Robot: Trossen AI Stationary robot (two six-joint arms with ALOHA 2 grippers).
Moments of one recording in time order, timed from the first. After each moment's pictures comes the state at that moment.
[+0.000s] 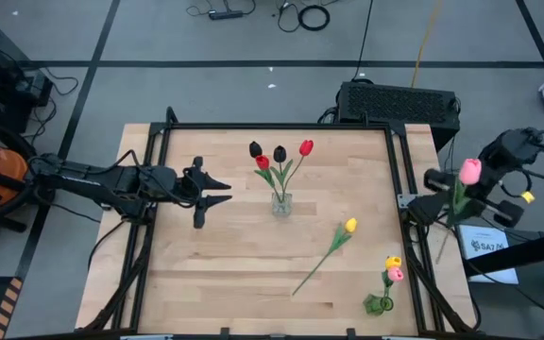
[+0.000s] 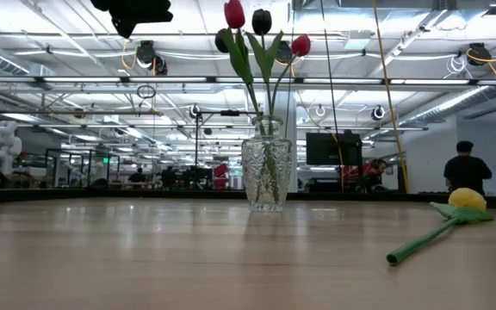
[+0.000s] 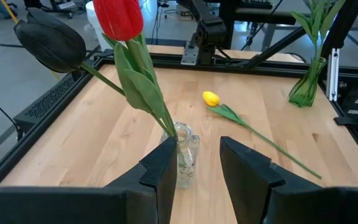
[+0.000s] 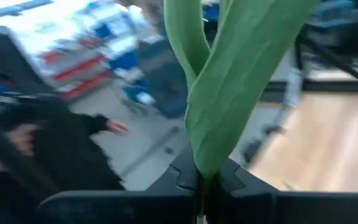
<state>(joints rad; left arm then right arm) -0.15 0.88 0.78 -0.24 -0.24 -0.10 0.55 0.45 1.17 -0.81 -0.31 0.35</state>
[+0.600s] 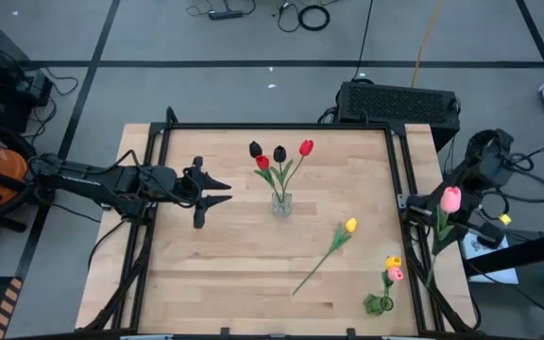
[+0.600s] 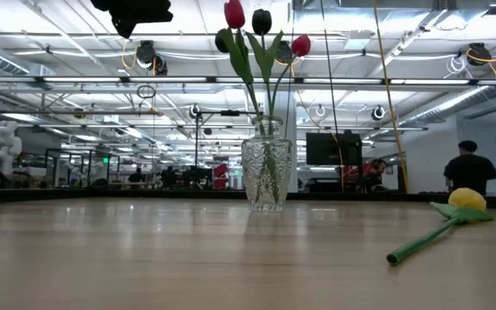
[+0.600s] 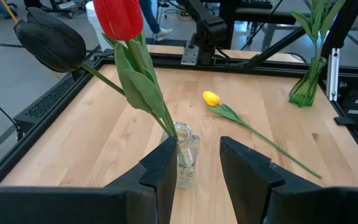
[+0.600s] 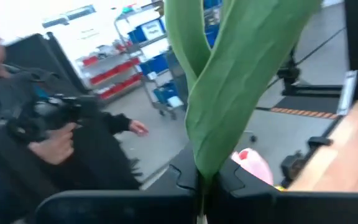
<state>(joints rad) -0.15 0.88 0.78 -0.24 -0.24 -0.10 0.76 0.48 0.92 -0.46 -0.23 0.40</state>
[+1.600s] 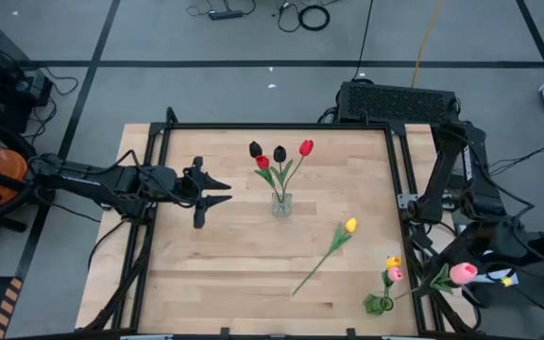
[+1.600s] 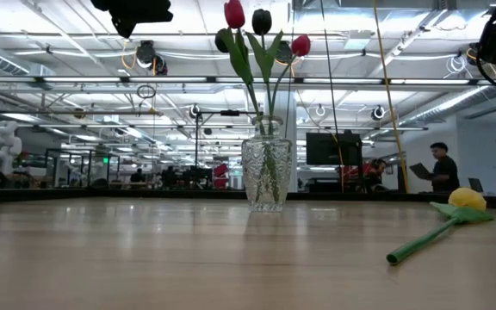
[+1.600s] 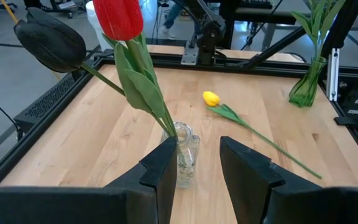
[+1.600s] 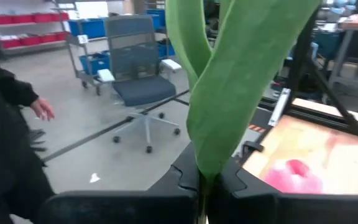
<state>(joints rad) -0.15 0.88 0.78 -0.24 -0.24 -0.10 1.39 0.80 0.87 -0.24 0.66 0.19</state>
